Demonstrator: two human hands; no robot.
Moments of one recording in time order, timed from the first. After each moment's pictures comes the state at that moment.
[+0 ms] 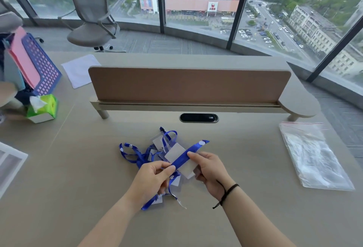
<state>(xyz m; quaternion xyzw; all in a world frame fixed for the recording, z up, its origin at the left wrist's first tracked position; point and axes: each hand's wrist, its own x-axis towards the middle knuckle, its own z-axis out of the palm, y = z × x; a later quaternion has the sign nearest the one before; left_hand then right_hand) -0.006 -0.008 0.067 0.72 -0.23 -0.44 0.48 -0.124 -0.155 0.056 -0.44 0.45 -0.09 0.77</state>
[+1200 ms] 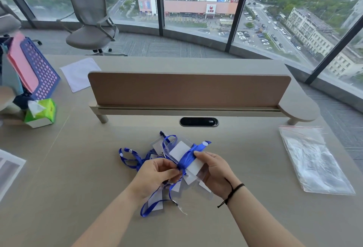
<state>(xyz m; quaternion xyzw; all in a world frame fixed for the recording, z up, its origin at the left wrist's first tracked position) 0.013 -0.027 0.067 0.64 -0.16 -0.51 0.55 -0.122 -0.175 0.057 -0.34 0.38 -0.11 0.85</state>
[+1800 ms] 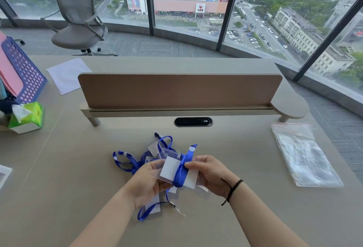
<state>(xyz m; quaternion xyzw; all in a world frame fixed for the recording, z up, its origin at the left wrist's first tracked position) 0.029 -0.030 0.052 0.58 -0.11 -0.60 0.54 -0.124 -0.177 0.066 -0.48 0.34 0.01 0.81</state>
